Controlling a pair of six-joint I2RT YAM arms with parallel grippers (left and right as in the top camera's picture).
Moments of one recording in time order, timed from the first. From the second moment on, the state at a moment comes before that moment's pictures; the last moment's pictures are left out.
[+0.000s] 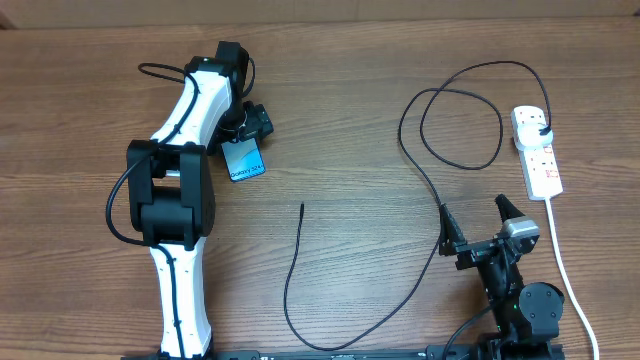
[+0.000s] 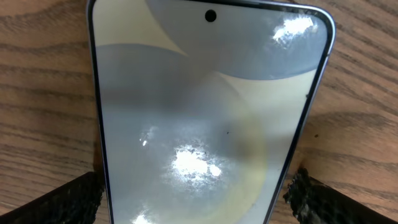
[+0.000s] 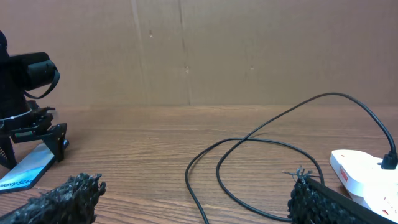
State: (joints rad) left arm -0.12 2.36 1.92 -1.10 -0.04 -0.55; right arm 0.03 0.01 0.02 -0.02 -0.17 0.09
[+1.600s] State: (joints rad) left arm -0.13 2.36 1.91 -1.13 -0.03 -0.55; right arm 0.03 0.01 0.02 -0.02 -0.17 0.09
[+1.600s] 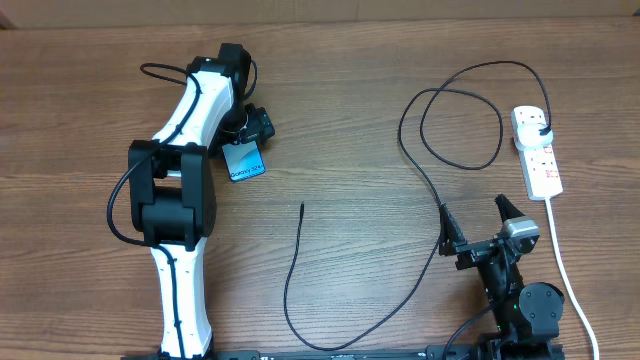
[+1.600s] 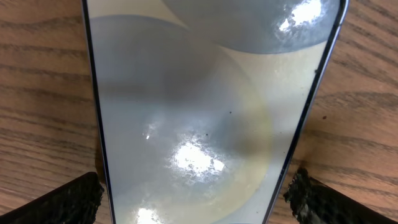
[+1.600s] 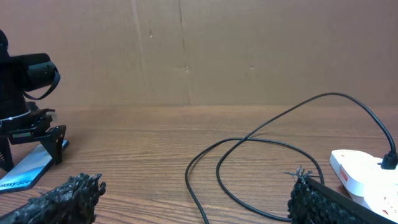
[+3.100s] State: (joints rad) left arm -0.09 2.36 1.90 -1.15 0.02 -0.55; right arm 0.03 0.01 0.02 -0.02 -0.17 0.09
